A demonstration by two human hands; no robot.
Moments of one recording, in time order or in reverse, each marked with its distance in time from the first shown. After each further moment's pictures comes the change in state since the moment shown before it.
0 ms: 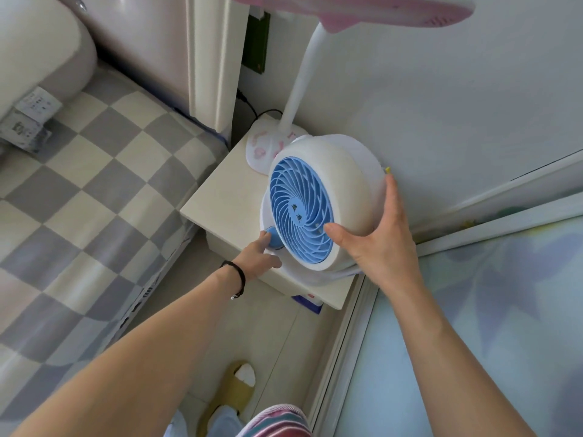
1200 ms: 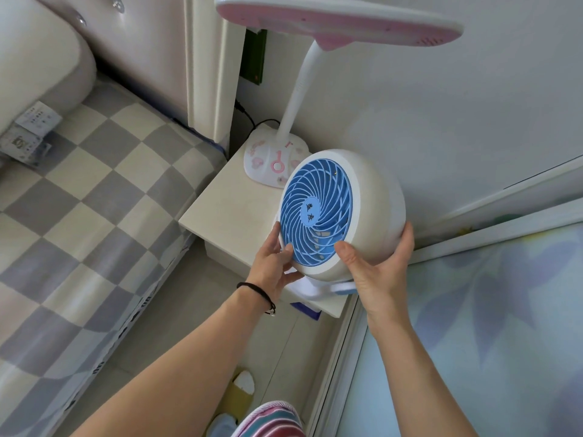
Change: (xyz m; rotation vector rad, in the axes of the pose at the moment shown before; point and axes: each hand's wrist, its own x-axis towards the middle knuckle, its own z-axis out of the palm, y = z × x) left_hand -0.029 0.040 0.032 -0.901 0.056 0.080; right_hand -0.014 0.030 0.027 0.628 0.204 0.119
